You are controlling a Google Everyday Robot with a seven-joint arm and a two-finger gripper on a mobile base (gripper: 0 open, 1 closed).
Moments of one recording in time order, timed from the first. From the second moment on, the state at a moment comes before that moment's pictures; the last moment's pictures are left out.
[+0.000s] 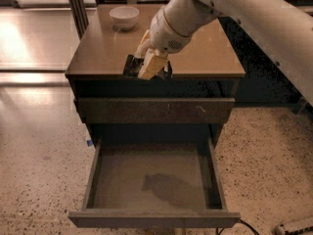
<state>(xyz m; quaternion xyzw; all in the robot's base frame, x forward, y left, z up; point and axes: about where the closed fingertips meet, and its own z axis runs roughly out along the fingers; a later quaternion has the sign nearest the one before) 0.621 0.021 0.915 -0.74 0.59 0.07 0.32</state>
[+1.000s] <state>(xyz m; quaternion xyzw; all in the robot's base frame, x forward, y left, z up) 0.726 0.008 0.920 -0.75 0.61 0.06 0.25</state>
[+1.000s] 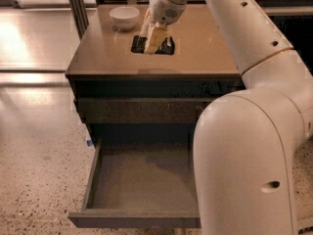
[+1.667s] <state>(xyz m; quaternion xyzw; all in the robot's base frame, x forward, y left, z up) 0.785 -0.027 0.940 -0.69 0.63 0.05 0.34</state>
